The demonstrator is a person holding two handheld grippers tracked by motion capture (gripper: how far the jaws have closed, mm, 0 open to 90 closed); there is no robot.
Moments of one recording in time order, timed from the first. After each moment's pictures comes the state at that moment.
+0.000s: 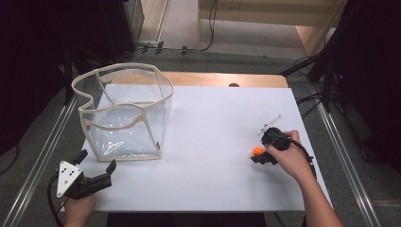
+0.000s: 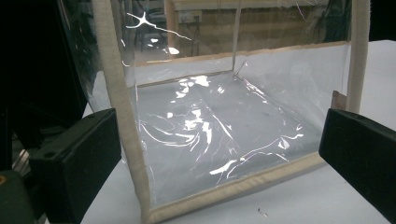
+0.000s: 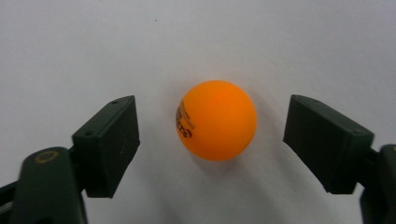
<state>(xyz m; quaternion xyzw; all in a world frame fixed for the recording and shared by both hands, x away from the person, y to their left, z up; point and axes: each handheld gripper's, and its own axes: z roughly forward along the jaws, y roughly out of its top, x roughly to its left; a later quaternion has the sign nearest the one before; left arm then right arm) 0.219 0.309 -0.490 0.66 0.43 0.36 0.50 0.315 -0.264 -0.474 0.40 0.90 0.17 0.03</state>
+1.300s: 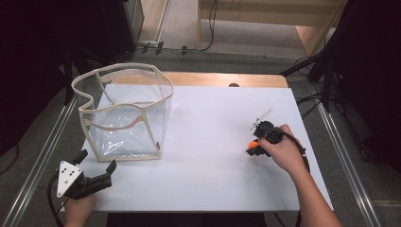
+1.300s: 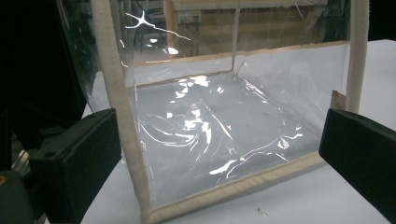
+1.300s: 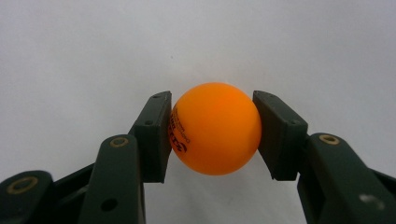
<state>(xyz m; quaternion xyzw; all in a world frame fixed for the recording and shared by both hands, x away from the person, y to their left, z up) 0.219 0.309 -0.490 0.66 0.43 0.36 0.50 0.333 -0.243 -0.460 0.38 0.91 0.16 0.01</state>
